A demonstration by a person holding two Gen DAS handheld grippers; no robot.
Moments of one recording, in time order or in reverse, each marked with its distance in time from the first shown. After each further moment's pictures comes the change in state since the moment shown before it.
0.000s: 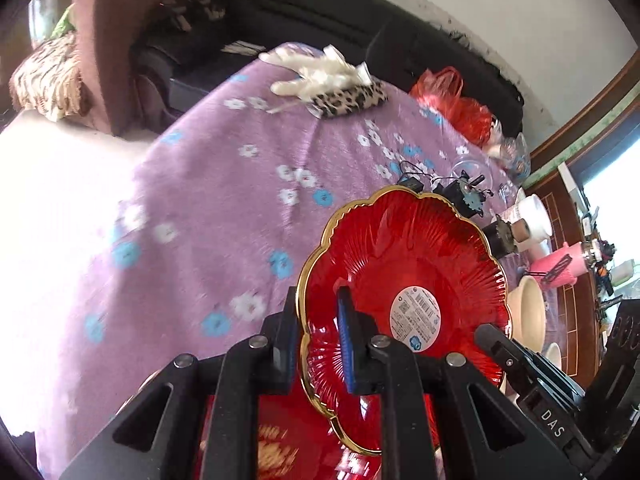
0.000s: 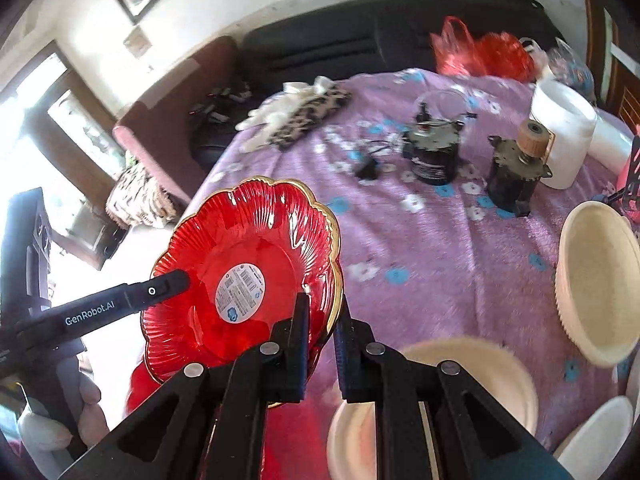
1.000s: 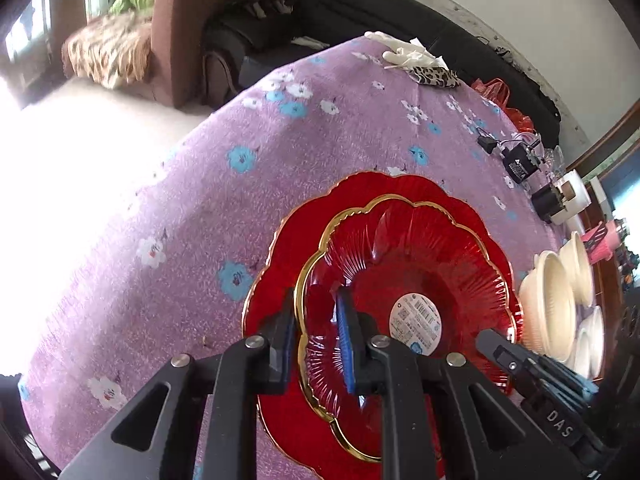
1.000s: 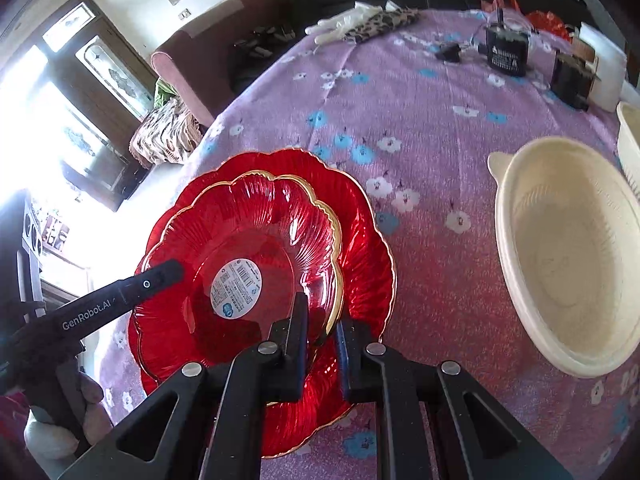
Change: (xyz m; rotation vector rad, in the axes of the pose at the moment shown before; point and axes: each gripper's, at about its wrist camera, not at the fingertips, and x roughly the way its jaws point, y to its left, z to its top) left arm -0.026 0.100 -0.127 -0.089 -0.051 0.130; right arm 0.033 0.064 -0.128 -0.103 0.141 0.054
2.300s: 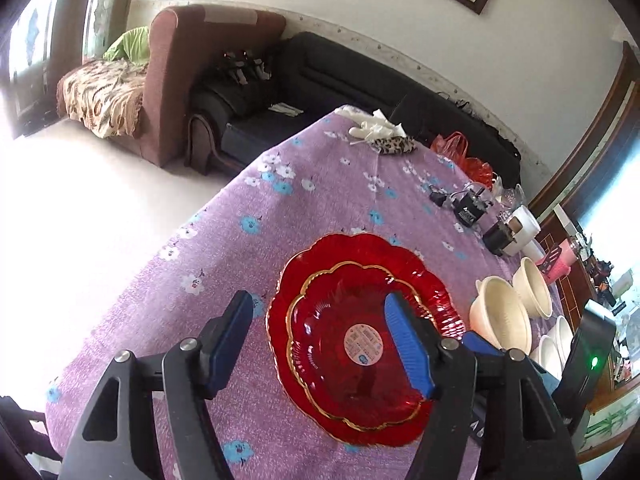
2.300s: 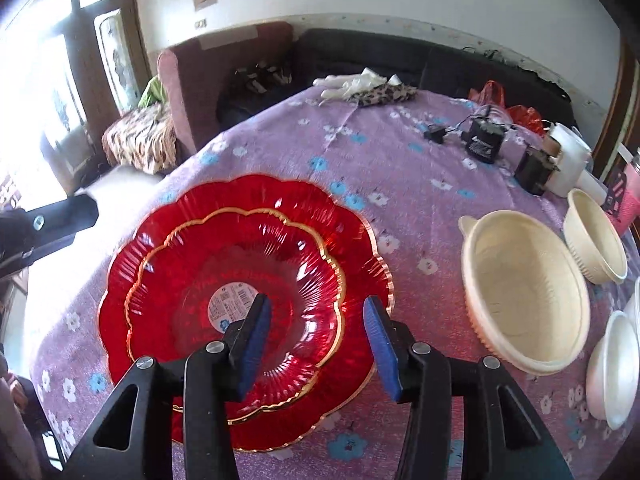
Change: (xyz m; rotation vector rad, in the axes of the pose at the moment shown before) left arm -0.090 0.014 -0.020 0.030 -0.247 -0.111; right arm -0.026 0.046 -0.032 -0.188 -0.223 -0.240
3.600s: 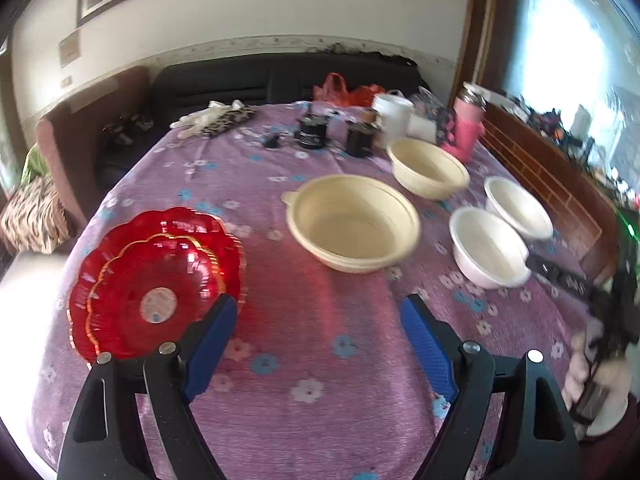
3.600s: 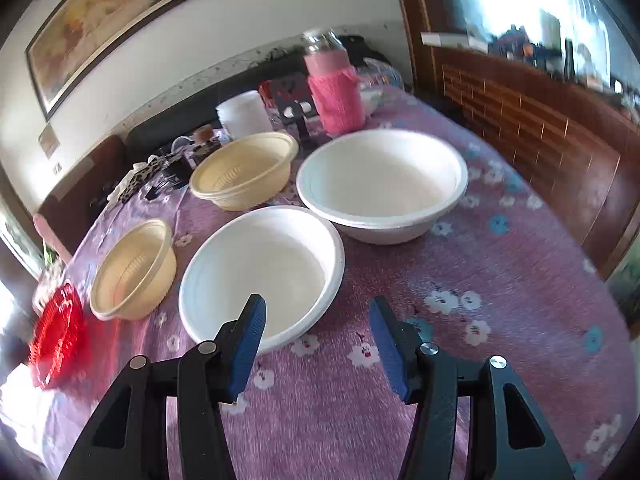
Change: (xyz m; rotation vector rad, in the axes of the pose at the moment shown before) left arm 0.007 -0.223 -0.118 0.515 0.035 -0.076; right arm -0.137 -0.316 -0.147 0.585 -0.144 -0.242
